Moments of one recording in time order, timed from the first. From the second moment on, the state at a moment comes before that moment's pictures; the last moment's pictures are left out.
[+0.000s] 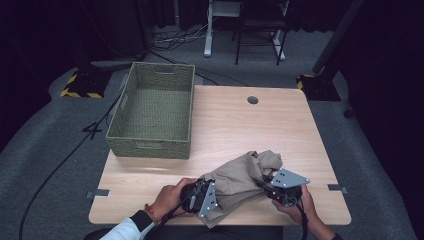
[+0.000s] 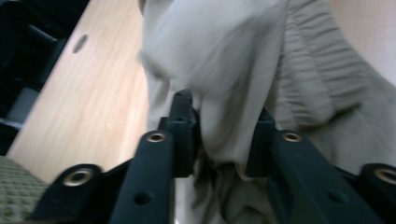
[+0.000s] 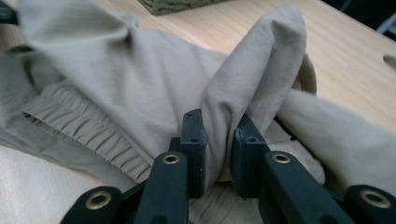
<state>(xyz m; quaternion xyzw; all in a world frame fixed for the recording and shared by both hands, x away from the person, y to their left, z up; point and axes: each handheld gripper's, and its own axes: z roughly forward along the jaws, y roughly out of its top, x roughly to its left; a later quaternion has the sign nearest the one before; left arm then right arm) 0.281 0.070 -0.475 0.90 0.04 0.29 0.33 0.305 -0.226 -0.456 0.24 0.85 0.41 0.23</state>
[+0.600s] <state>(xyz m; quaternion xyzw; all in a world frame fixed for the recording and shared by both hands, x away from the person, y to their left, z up) 0.290 0.100 -0.439 0.86 0.13 0.19 0.45 0.306 -0.240 -0.481 0.28 0.85 0.39 0.21</state>
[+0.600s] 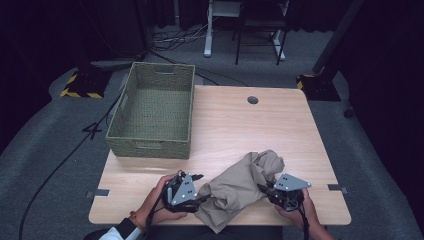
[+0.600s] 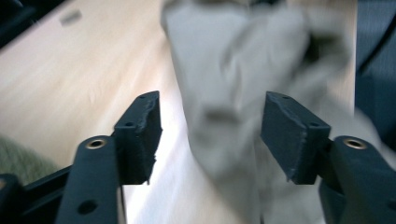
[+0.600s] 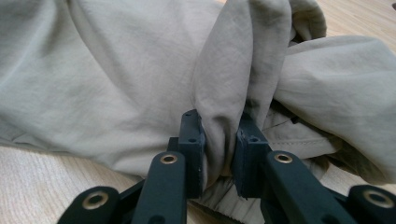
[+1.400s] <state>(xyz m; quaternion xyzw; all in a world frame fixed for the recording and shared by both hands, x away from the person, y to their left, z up) 0.296 0.018 -0.480 0.91 0.06 0.15 0.38 0.306 -0.246 -0.413 0.30 0.80 0.43 0.31</state>
